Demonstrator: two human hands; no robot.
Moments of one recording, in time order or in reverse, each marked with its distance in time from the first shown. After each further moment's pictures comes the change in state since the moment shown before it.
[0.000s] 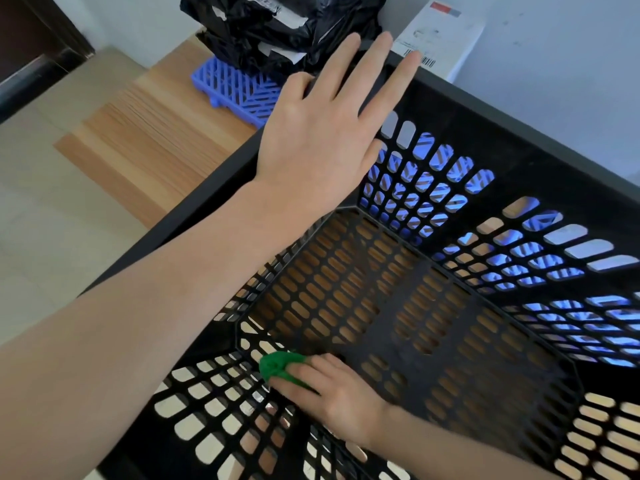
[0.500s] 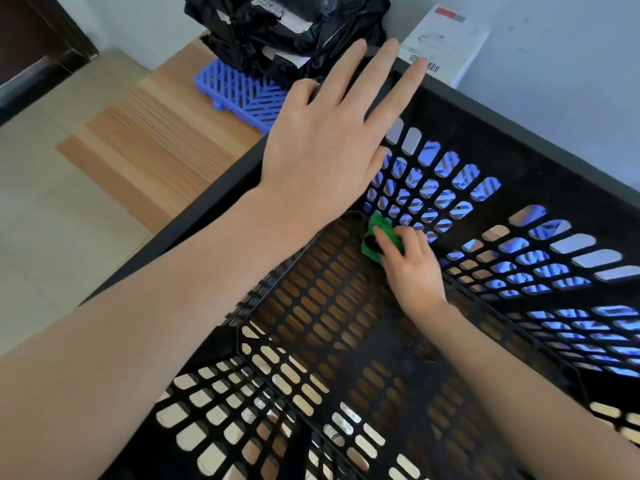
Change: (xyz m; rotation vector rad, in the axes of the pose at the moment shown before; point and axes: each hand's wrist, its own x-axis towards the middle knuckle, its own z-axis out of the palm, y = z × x) left_hand 0.000 0.001 -0.002 -0.038 -0.013 -0.007; right_hand 0.023 0.149 -0.078 -0.517 0.294 0.573
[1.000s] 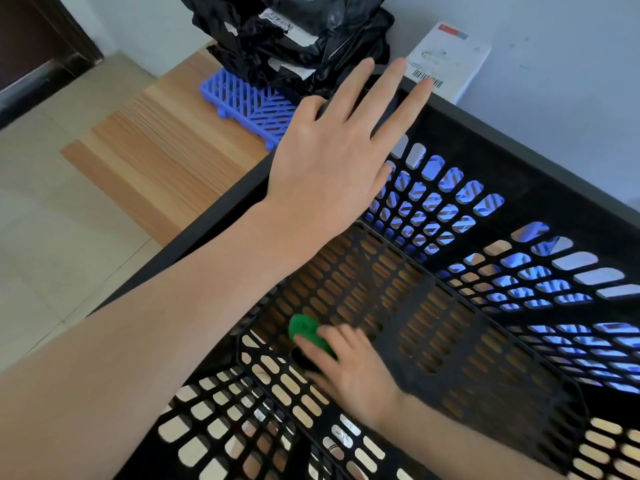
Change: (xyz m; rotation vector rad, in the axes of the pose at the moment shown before) left_hand 0.000 -0.001 -0.002 -0.004 -0.015 -0.009; right_hand -0.077 -0.103 -0.026 0.325 -0.391 -0.299
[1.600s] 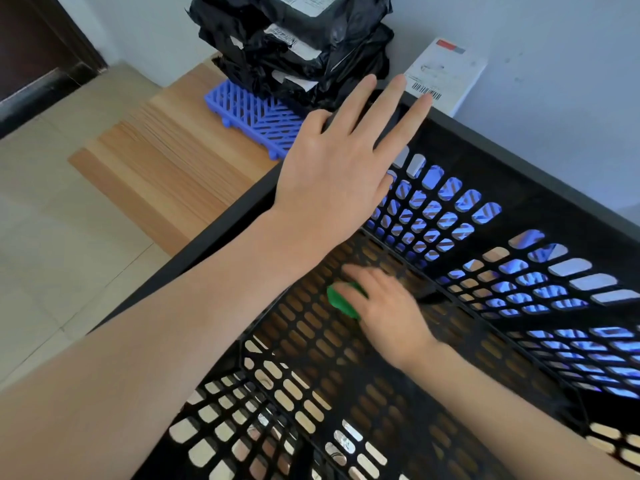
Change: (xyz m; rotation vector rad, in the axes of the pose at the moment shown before) left_hand 0.000 0.000 -0.002 -0.002 0.002 -0.006; right_hand 0.045 0.048 -0.063 -0.253 0.052 0.110
